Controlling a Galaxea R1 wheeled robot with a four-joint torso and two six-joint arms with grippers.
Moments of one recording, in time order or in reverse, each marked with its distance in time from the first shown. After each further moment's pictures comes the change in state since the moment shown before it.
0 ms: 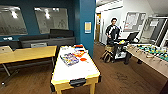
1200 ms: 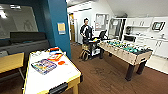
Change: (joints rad) left arm 0.002 0.027 -0.041 0.000 0.000 0.000; right arm -0.003 -0.041 0.012 0.000 0.017 0.001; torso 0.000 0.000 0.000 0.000
